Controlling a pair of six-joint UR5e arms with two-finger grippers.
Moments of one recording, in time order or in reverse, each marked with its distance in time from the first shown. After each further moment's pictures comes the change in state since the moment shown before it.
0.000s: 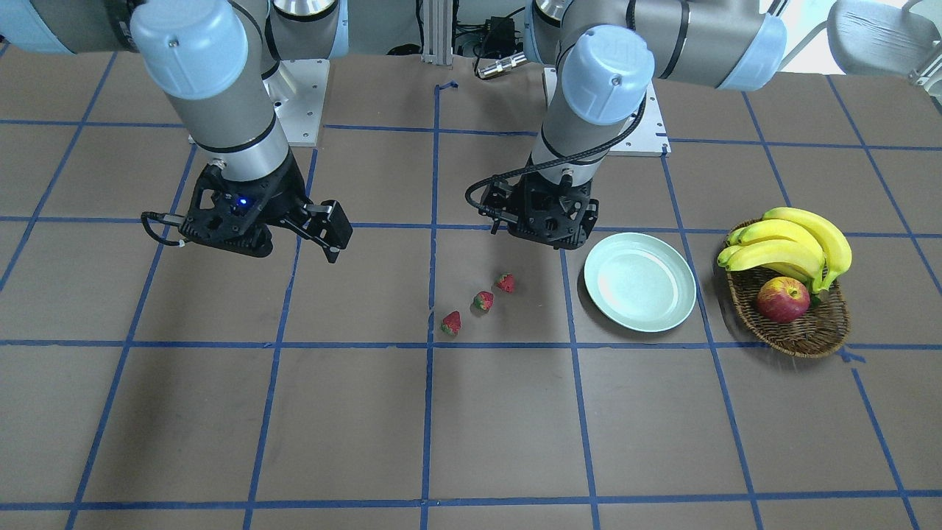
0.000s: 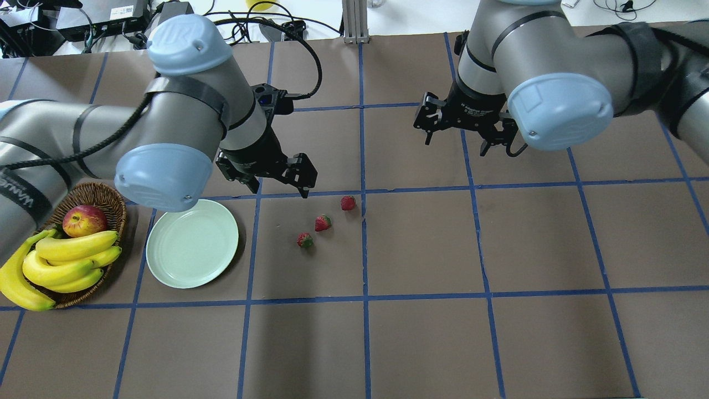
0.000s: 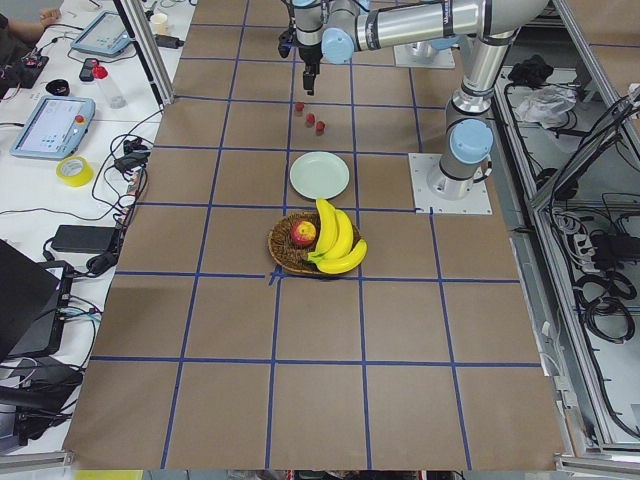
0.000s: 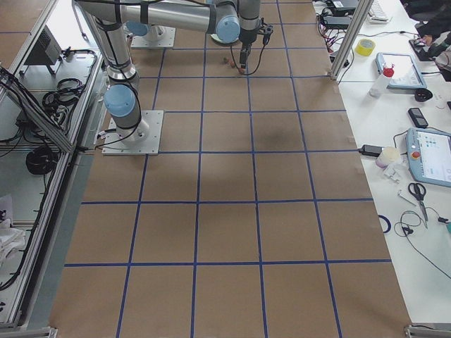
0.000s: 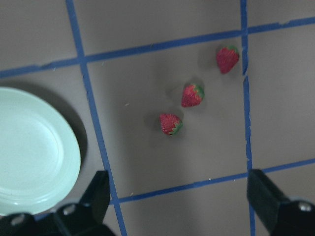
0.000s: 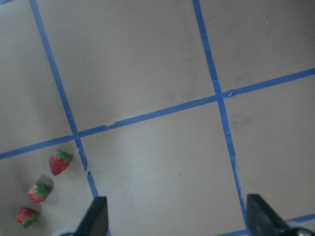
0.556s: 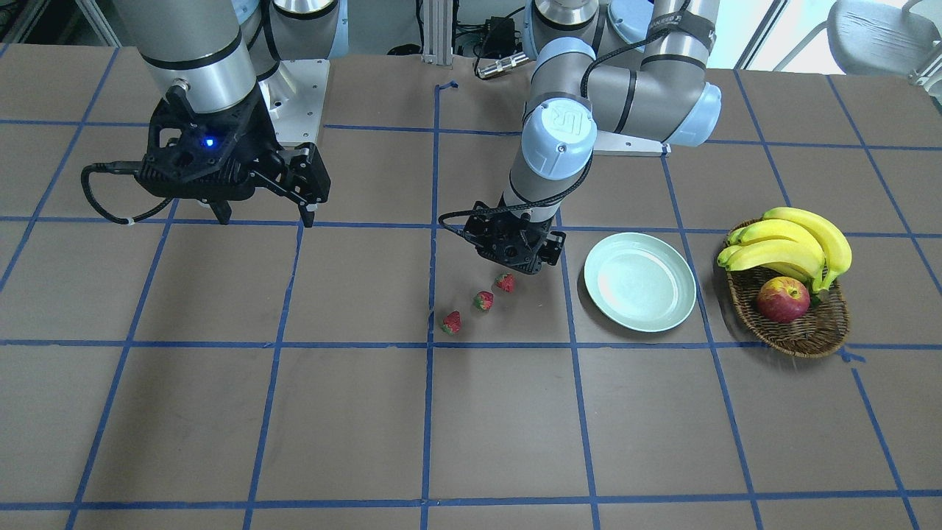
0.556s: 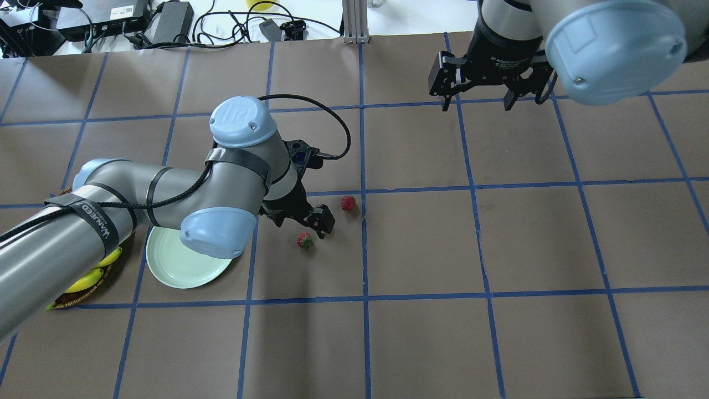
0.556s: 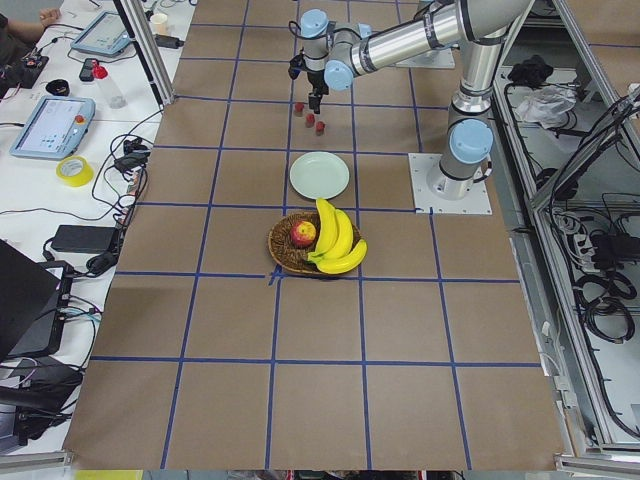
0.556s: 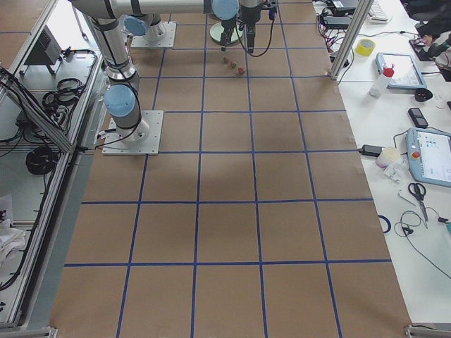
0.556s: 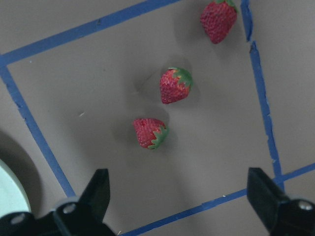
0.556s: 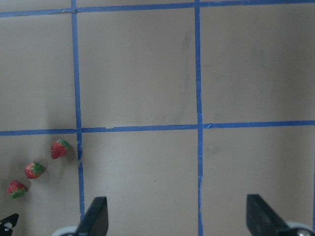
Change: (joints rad) left arm -0.034 -0.093 -0.172 0.230 0.006 0.108; right arm -0.003 -0.042 -0.129 0.104 -0.057 -0.265
